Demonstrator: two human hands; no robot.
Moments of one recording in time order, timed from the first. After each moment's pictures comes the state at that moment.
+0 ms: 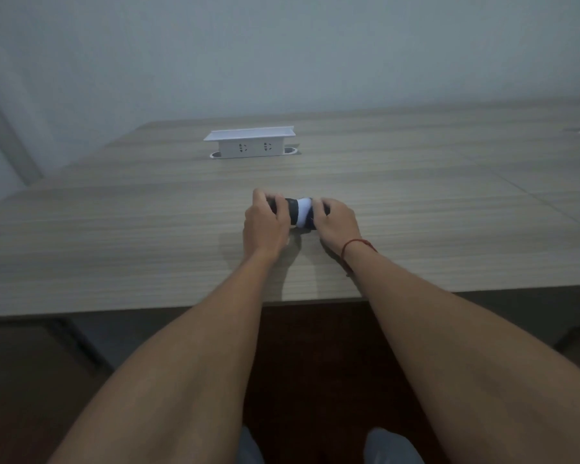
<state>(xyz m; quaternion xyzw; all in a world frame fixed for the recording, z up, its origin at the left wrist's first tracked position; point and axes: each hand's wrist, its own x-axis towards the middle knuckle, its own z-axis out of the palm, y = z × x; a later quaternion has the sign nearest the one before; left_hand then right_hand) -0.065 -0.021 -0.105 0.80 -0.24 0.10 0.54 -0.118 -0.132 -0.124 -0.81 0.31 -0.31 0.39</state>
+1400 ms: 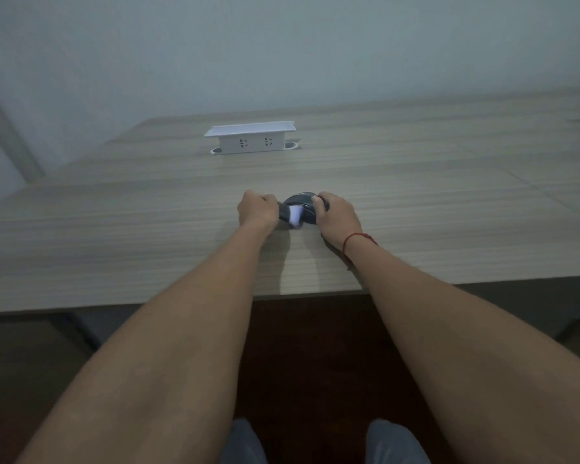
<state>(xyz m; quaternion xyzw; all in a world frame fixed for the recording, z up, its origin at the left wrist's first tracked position) -0.034 -0.026 -0.096 0.83 -0.13 -0.07 0.53 -0.114 -0.139 -0.130 -0.85 0.29 -0.29 0.33</state>
